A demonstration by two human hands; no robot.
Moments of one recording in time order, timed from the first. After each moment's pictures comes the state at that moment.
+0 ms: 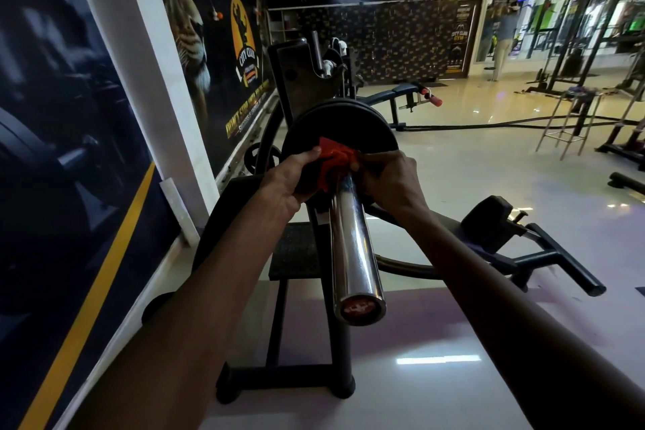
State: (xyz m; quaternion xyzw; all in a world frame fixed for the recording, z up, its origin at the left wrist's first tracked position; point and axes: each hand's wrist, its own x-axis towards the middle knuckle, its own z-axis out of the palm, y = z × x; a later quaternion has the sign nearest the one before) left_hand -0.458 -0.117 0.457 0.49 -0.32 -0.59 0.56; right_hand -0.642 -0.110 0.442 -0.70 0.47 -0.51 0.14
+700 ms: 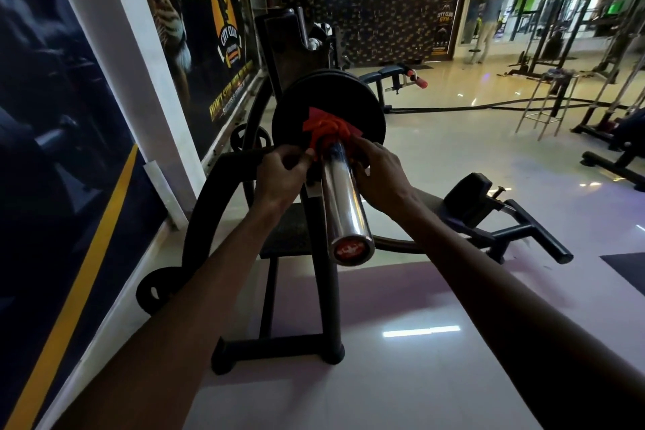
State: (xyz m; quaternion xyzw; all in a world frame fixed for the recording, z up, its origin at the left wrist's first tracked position) left_hand -0.453 -0.071 0.407 0.55 -0.57 -0.28 0.54; right_hand -0.648 -0.079 0.406 -0.76 0.47 -0.43 0.09
